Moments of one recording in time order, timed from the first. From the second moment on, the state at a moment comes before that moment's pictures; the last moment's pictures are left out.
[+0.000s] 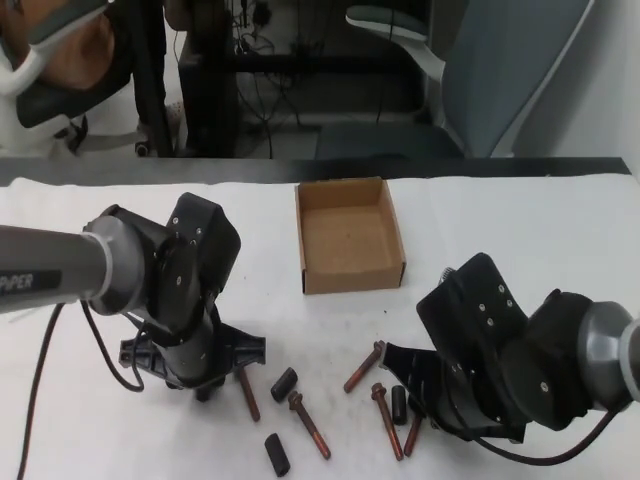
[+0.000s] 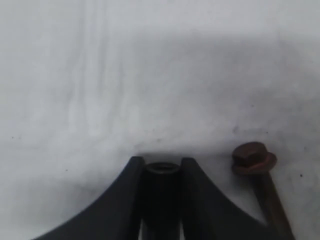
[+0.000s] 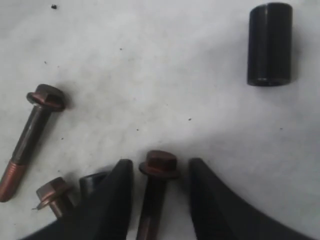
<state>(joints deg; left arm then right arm) -25.1 97.9 -50.0 30.8 -8.8 -23.5 34.9 92.6 -40.0 16.4 11.5 53.2</state>
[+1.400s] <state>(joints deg) -56.3 69.1 -13.3 -48.5 0.0 0.4 42.5 52.3 -31.6 -7.3 1.3 -3.6</state>
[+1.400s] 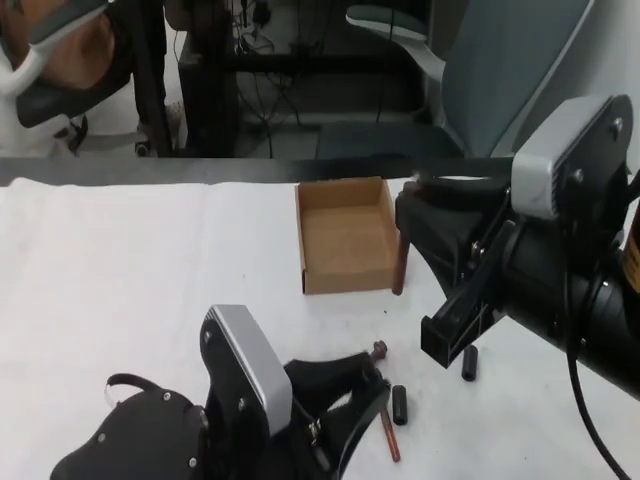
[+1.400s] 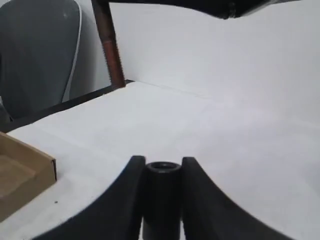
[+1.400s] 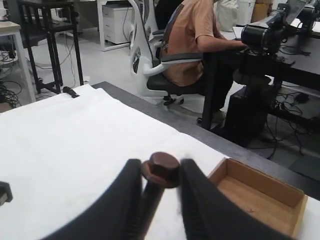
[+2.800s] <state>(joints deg) -56.3 76.3 -17.9 -55.3 -8.6 3.1 45.1 52.3 -29.1 -9.7 1.3 6.1</state>
